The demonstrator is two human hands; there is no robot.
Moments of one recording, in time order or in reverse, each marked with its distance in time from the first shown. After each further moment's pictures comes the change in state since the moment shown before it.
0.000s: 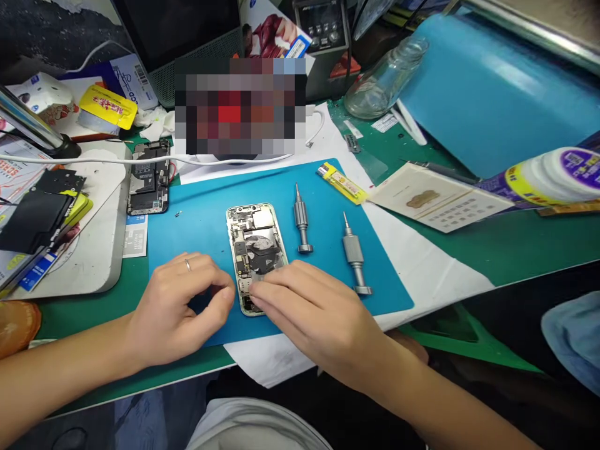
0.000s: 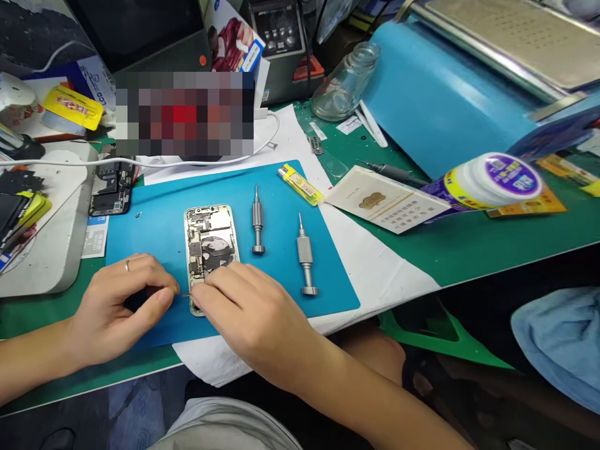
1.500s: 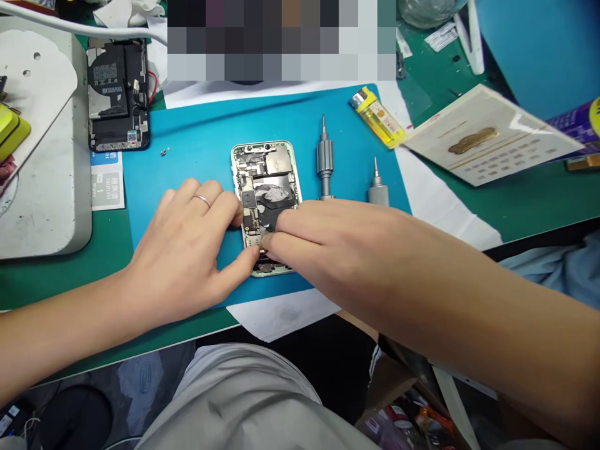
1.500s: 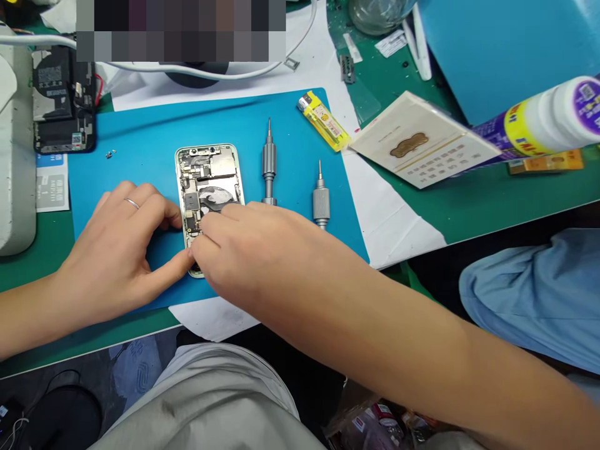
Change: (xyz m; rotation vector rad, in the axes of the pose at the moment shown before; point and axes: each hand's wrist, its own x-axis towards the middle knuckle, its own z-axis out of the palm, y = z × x) left_hand 0.014 -0.003 0.017 0.388 -0.169 -0.122; right_hand 0.029 0.007 -0.035 -0.276 -0.514 -0.201
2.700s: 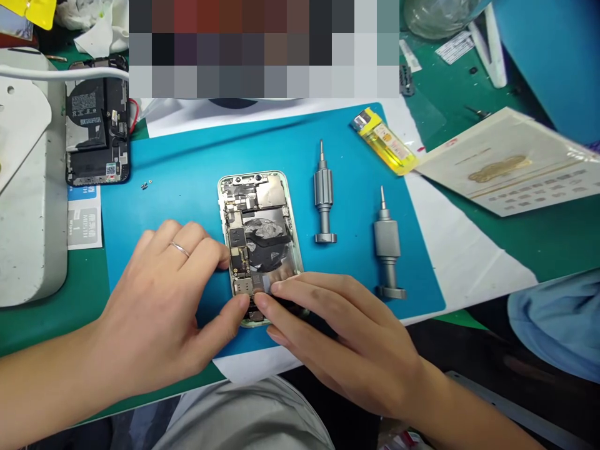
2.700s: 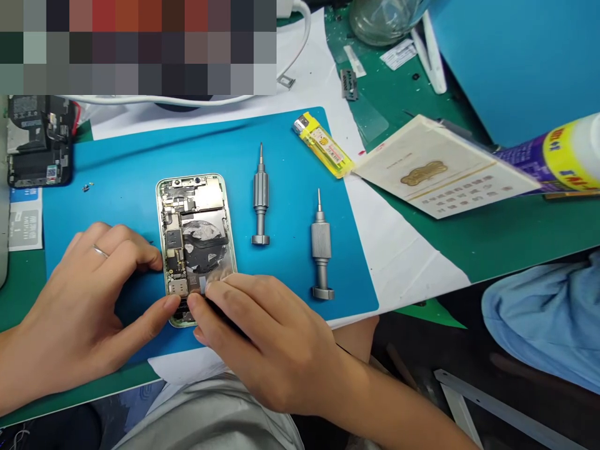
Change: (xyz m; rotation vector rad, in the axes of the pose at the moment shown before) left_hand -0.004 -0.001 -0.004 -0.078 -0.018 -0.006; right_hand -0.036 -0.020 0.053 0.212 0.423 0.204
